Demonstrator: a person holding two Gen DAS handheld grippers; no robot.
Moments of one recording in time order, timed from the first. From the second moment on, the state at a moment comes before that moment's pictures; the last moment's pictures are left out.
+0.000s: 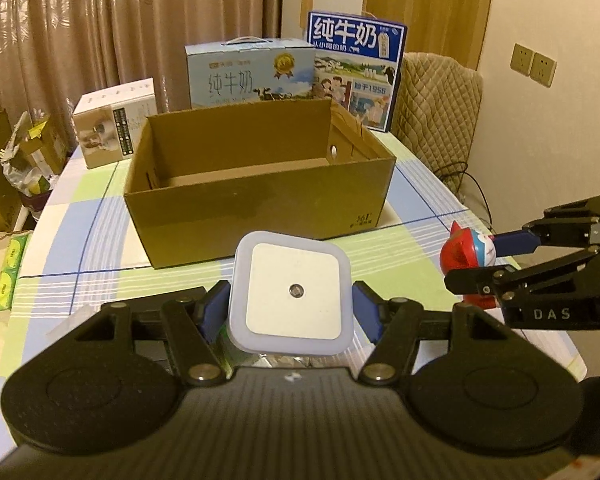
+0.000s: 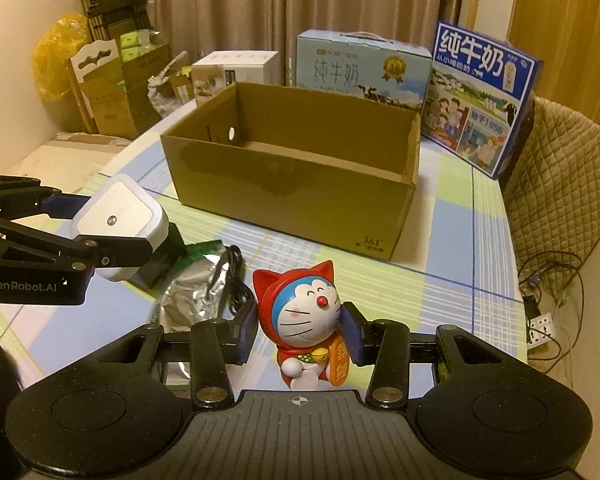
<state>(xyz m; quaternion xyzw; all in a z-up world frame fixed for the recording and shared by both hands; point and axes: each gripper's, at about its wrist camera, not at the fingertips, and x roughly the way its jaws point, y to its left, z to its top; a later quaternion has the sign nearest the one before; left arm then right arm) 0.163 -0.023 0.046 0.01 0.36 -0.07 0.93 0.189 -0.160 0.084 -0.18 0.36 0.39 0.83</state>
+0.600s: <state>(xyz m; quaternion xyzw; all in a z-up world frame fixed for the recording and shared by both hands) 0.173 -0.006 0.063 -0.02 0.36 -0.07 0.93 0.193 -0.150 0.101 -0.18 0.36 0.38 0.83</state>
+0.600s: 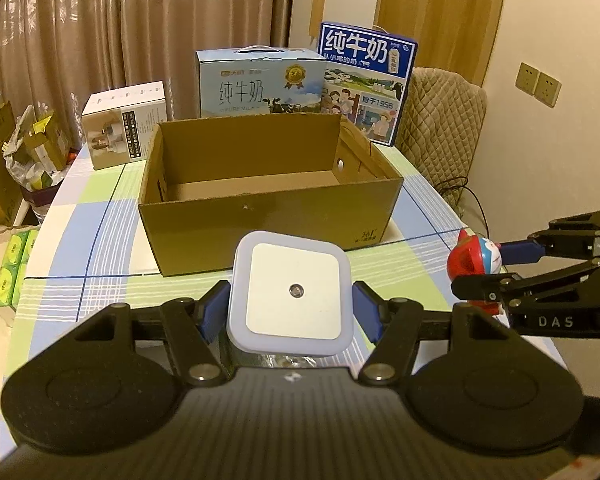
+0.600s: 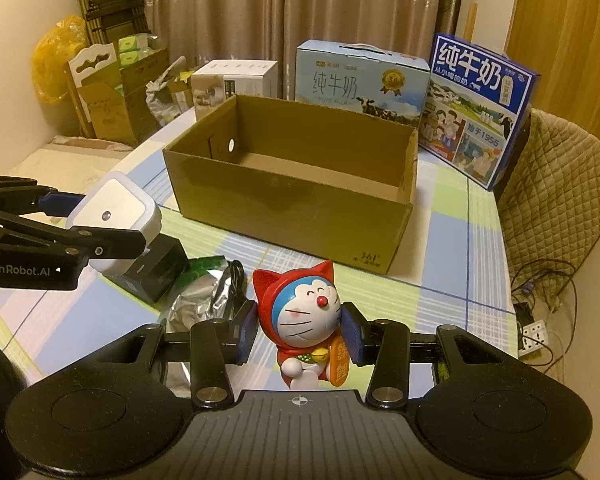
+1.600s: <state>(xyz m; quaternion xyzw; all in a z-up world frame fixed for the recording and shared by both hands) 0.382 0.057 0.070 -0.04 0.38 -0.05 0.92 0.376 -0.040 0.110 -0.10 0.39 0.35 0.85</state>
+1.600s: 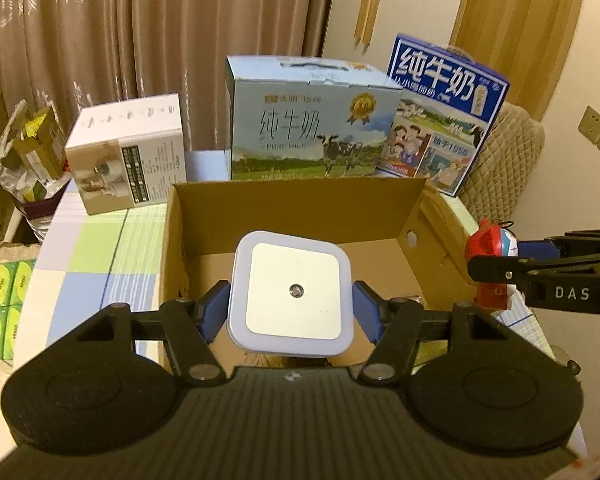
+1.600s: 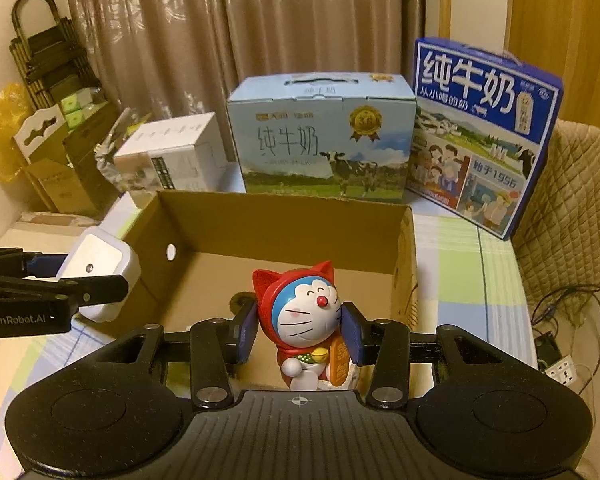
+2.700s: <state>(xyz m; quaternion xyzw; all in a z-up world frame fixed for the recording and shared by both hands) 0.397 0.071 0.041 -0.07 0.38 -0.03 0.92 0.393 -0.027 0.076 -0.09 0.40 0.35 0.84</state>
